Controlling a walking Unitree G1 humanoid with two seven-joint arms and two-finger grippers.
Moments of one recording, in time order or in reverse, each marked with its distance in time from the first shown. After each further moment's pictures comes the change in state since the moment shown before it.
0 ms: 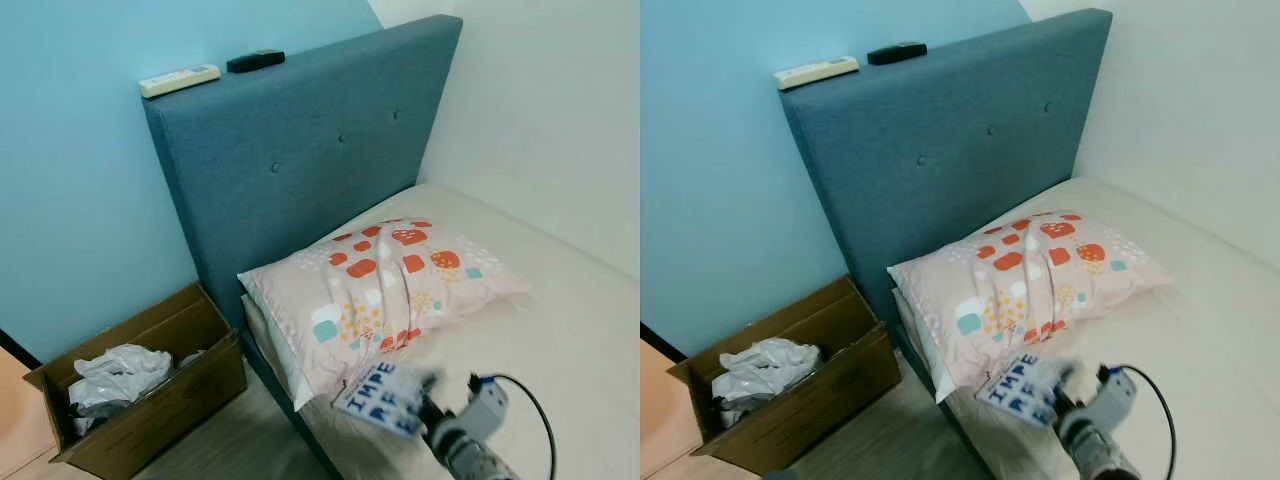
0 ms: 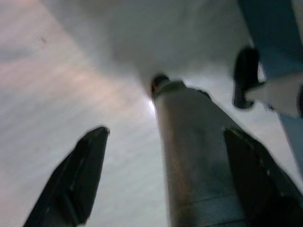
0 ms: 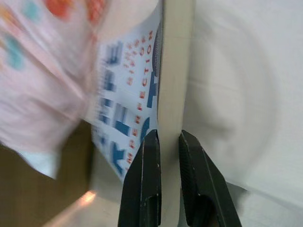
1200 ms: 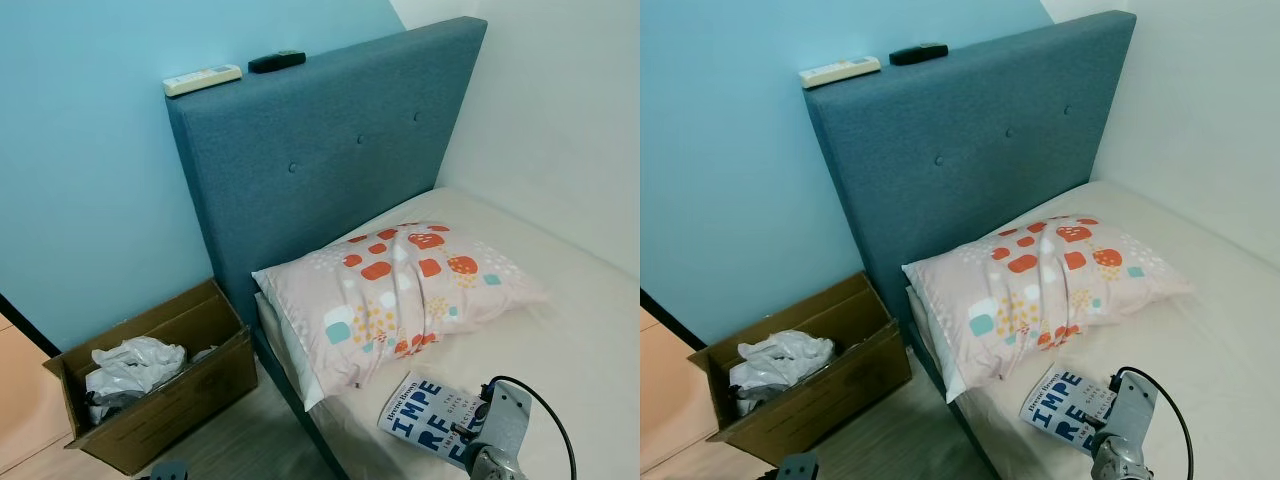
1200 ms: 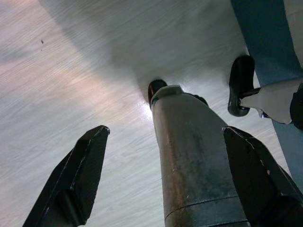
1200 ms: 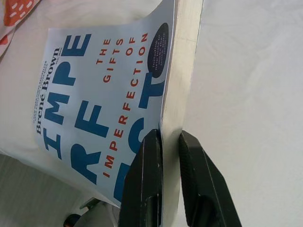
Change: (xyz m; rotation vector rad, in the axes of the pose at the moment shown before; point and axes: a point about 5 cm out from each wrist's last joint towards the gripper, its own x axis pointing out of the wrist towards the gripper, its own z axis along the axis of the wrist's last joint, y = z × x) left arm 0.002 -0.001 0.007 0.011 -0.010 -0.008; right arm -0.005 -0.024 0.024 -0.324 -0.121 -0.321
